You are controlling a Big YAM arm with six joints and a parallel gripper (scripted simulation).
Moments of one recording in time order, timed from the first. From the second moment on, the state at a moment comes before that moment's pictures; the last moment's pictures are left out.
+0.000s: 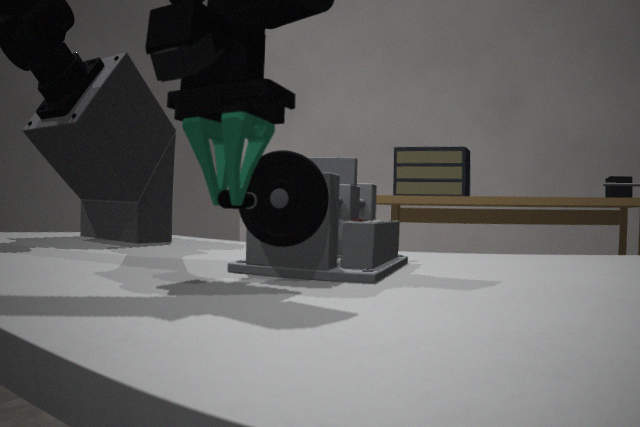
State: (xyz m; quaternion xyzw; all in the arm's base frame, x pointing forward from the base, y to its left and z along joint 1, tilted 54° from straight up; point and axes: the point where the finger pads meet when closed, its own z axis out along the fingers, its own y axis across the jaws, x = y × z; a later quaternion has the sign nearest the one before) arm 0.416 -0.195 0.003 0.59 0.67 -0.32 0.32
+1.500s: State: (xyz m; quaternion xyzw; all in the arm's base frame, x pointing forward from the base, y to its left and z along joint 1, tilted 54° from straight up) arm 0.449 -0.216 -0.016 0.59 0.67 -0.33 0.31
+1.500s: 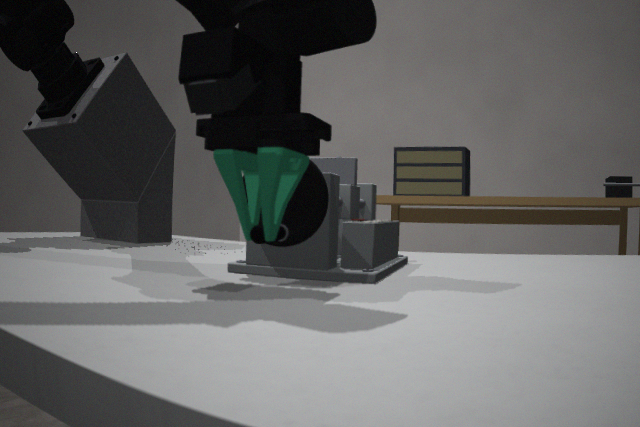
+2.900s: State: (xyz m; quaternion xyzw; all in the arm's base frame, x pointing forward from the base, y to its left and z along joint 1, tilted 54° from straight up) arm 0.462 -0.212 -0.015 0.59 0.66 -0.34 0.30
